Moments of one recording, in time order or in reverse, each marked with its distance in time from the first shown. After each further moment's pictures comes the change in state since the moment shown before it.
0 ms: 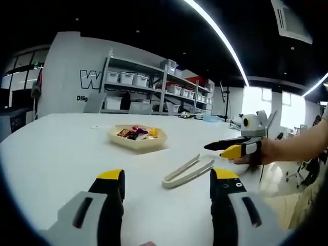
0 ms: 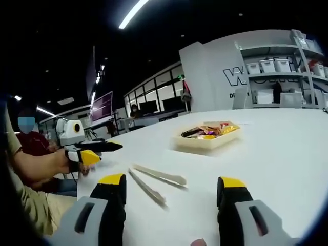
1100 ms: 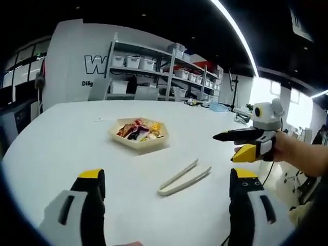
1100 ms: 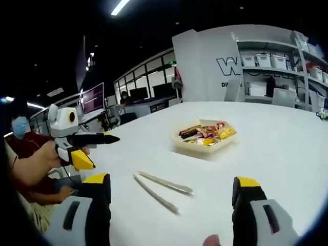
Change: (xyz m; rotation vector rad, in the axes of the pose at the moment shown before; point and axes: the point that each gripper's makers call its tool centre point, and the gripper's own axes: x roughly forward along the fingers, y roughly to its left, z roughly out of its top) left arm 0.001 -0.007 0.029 -0.055 0.153 0.059; right arm -0.008 0.019 0.036 0.014 0.133 -0.089
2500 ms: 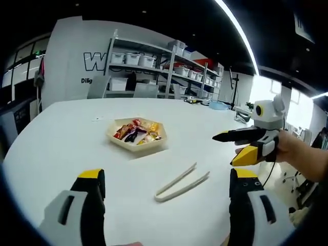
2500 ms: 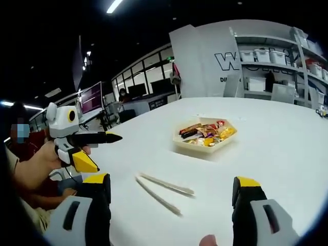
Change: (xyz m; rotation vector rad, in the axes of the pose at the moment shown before) left arm 0.009 -0.005 0.011 0.000 0.028 -0.001; right arm 0.002 0.001 0.006 0.017 0.043 -0.010
